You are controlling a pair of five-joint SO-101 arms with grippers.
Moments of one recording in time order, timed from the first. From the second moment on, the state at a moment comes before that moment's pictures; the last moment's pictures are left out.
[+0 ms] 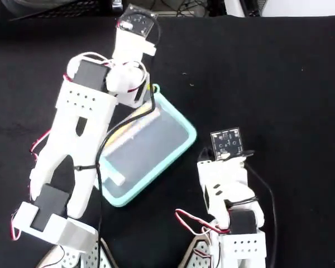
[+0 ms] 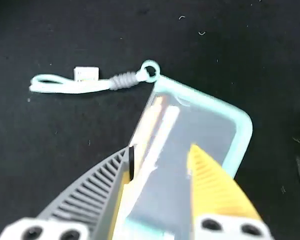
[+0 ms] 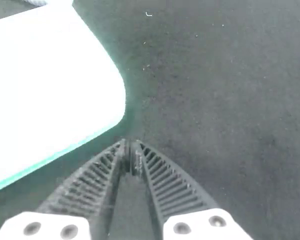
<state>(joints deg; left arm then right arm) 14.5 -0.7 -22.5 88.9 -4.8 -2.0 -103.4 96.7 53.1 8.5</state>
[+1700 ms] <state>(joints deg) -22.3 -103.3 96.2 72.8 -2.8 -12.3 -103.4 96.7 74.1 8.6</state>
